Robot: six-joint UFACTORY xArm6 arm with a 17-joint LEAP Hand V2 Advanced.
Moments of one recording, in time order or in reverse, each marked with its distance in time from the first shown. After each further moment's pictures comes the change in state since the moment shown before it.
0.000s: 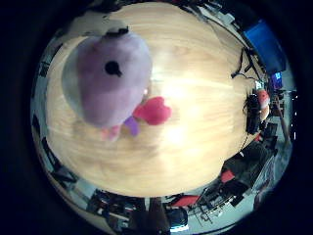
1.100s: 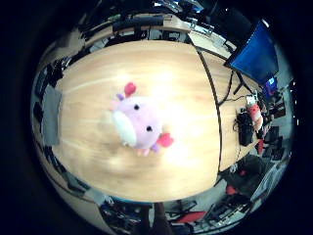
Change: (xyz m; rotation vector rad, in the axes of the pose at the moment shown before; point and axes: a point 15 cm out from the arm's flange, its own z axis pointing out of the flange) arm -0.075 -0.013 -0.085 0.194 -0.001 -0.141
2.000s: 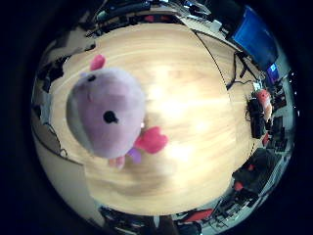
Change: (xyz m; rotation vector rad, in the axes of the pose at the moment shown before) arm 0.048 0.002 0.032 0.105 -0.040 0.056
